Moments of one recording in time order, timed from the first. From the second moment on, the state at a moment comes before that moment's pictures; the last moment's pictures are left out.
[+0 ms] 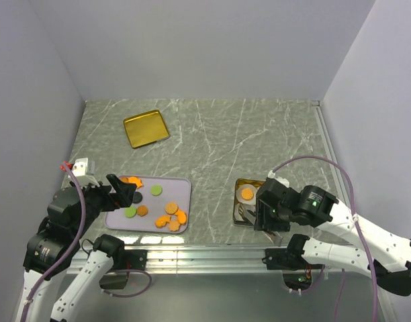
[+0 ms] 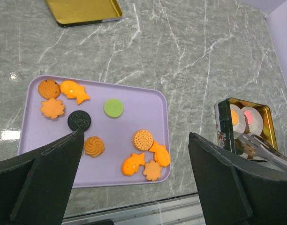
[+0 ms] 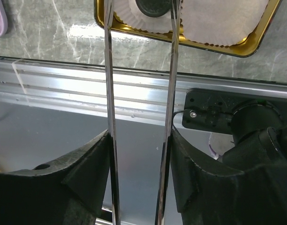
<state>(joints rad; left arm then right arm) -0.34 0.35 0.94 -0.93 -0.08 -0.47 1.00 0.84 0.96 -1.35 0.11 1.01</state>
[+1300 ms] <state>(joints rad) -0.34 0.35 0.94 -0.93 -0.08 -0.47 1.07 1.65 1.72 -1.23 0.13 0.71</state>
